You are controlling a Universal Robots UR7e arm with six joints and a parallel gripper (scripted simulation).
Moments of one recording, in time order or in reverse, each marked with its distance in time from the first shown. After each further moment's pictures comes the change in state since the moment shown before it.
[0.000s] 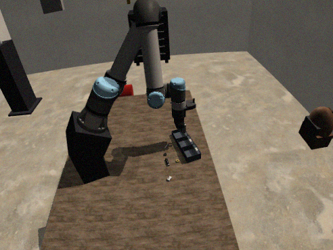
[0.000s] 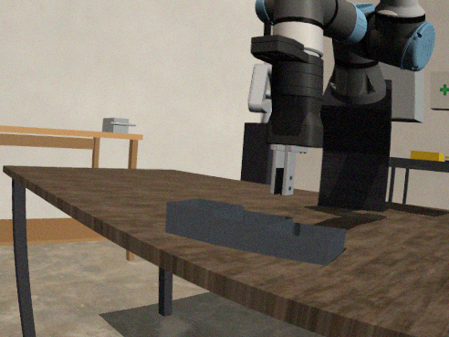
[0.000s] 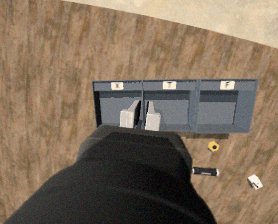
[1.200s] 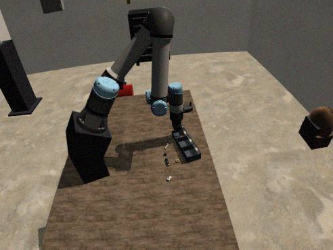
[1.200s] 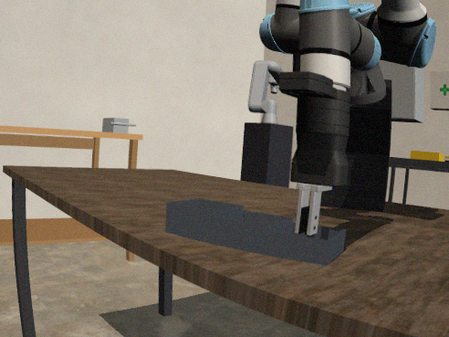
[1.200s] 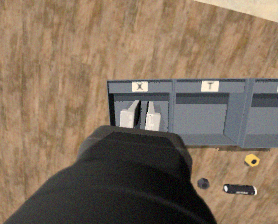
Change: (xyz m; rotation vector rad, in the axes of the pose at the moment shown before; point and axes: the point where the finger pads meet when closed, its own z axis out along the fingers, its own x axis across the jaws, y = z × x) arm -0.041 0.005 0.048 -0.002 0.002 0.001
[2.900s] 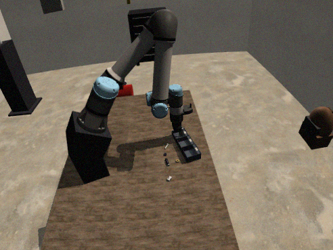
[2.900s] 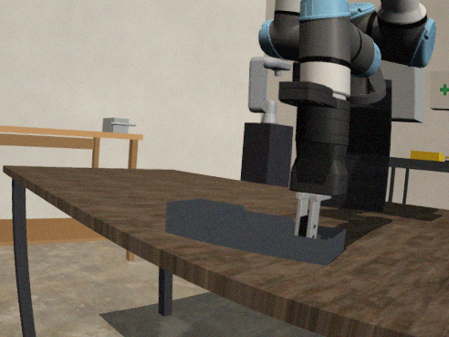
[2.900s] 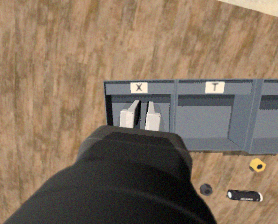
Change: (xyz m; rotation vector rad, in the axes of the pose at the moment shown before) arm 0.000 -0.001 0.012 0.002 0.000 0.000
